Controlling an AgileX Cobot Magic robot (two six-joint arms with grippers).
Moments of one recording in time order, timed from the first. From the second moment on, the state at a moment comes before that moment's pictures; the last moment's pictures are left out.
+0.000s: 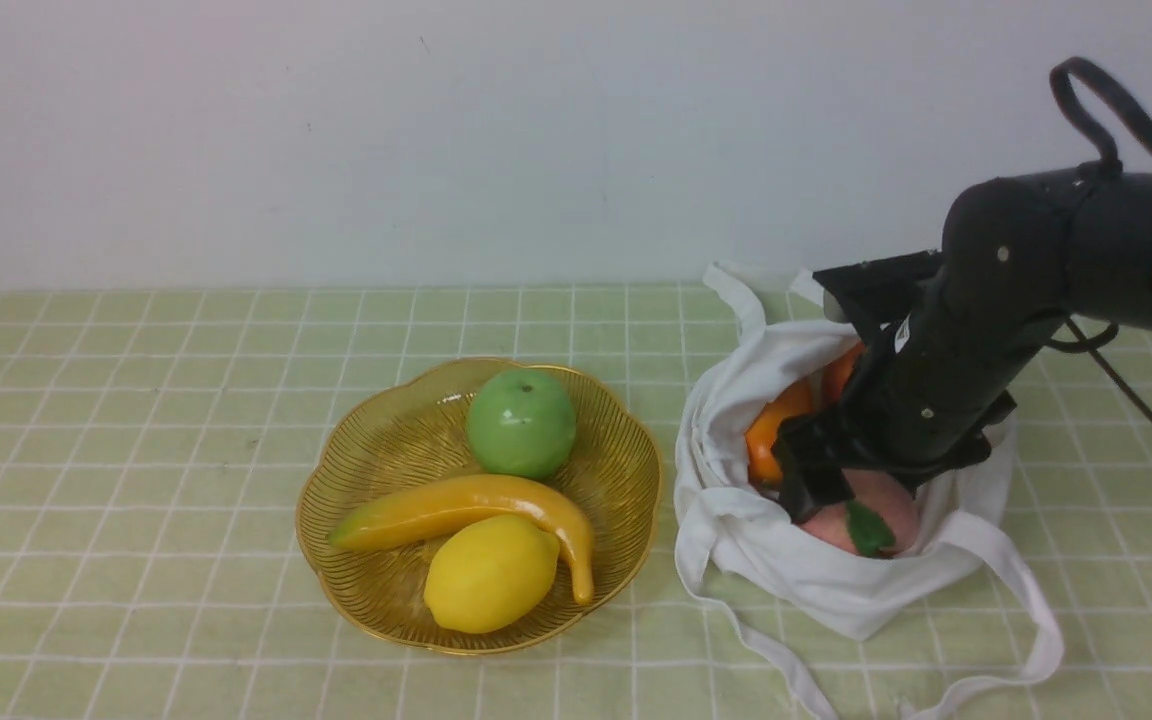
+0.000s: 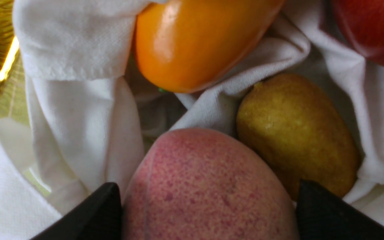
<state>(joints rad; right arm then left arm) 0.36 1.86 -1.29 0.13 0.93 -0.05 -0.05 -0.01 0.03 0.03 0.39 -0.10</state>
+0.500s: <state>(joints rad) 0.36 1.79 -1.46 0.11 1.12 -0.05 -0.05 -0.01 0.03 0.03 0.39 -0.10</state>
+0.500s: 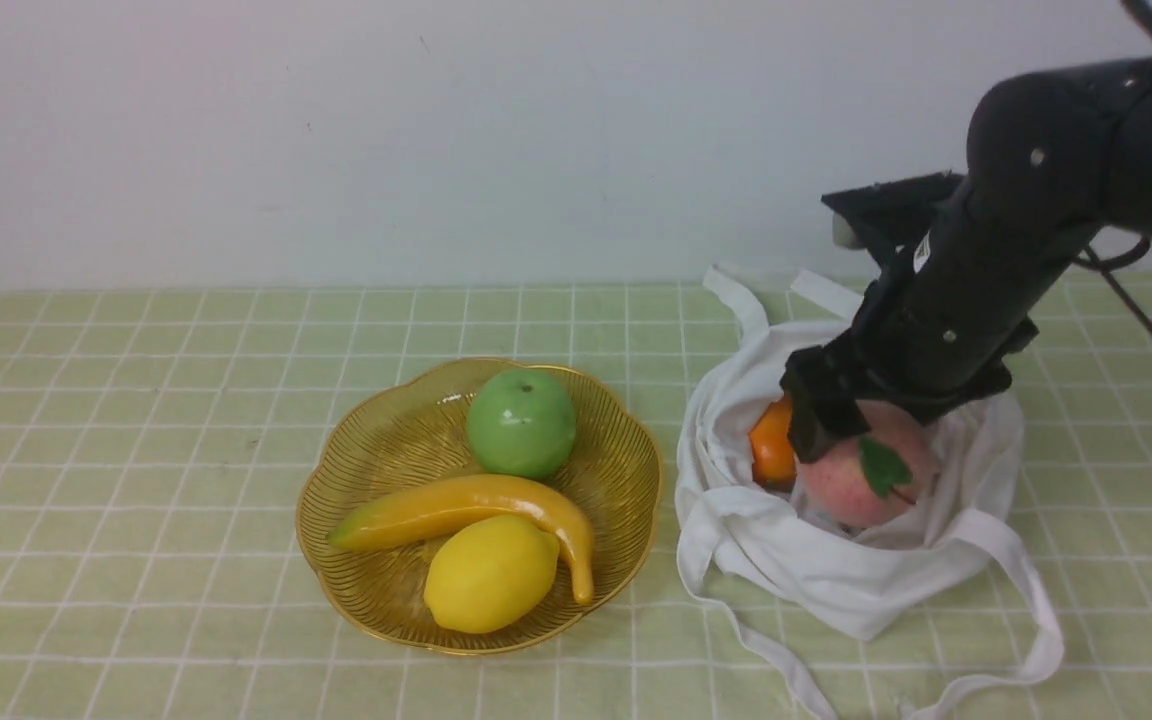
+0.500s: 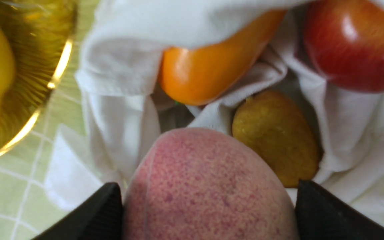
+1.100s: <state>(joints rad) 0.49 1.86 -1.61 0.60 1.02 -0.41 -0.05 -0.01 0.03 0.03 0.39 -0.10</state>
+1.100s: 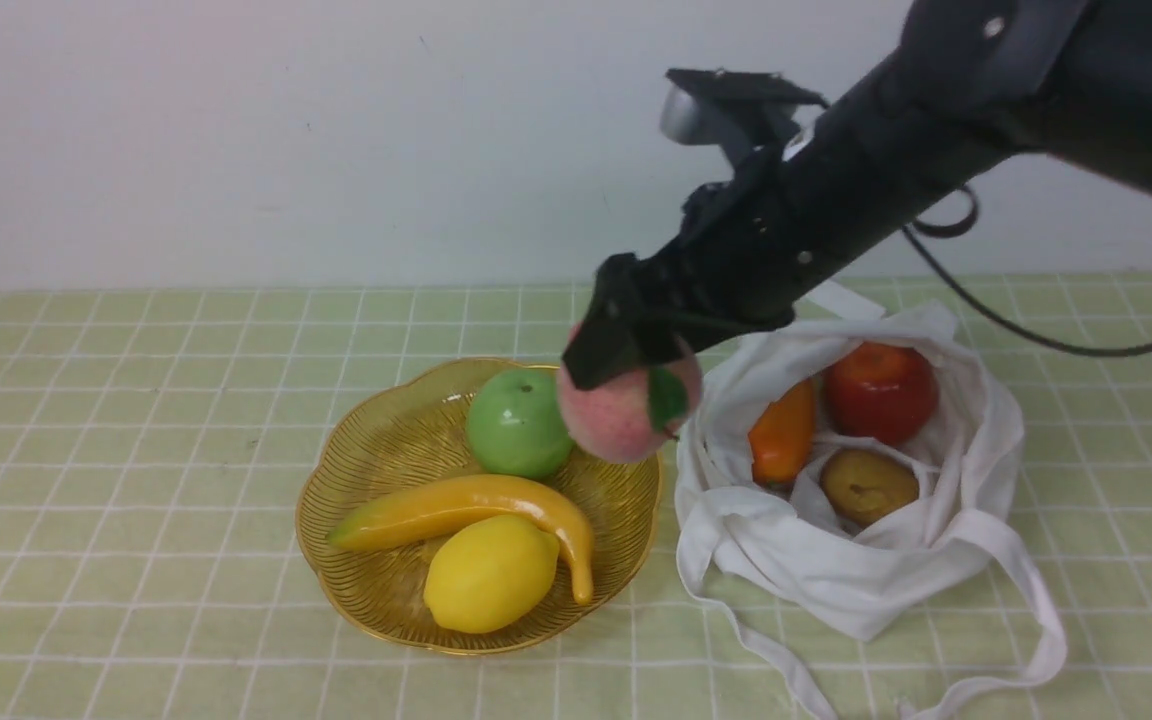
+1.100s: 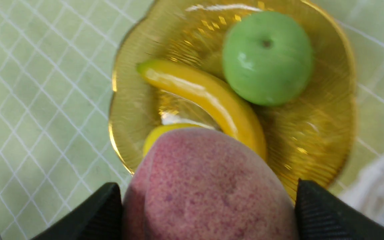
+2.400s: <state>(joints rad) 0.51 2.04 -1.94 0.44 1.17 -0.36 -0.05 -0.01 0.03 0.03 0.39 -0.10</state>
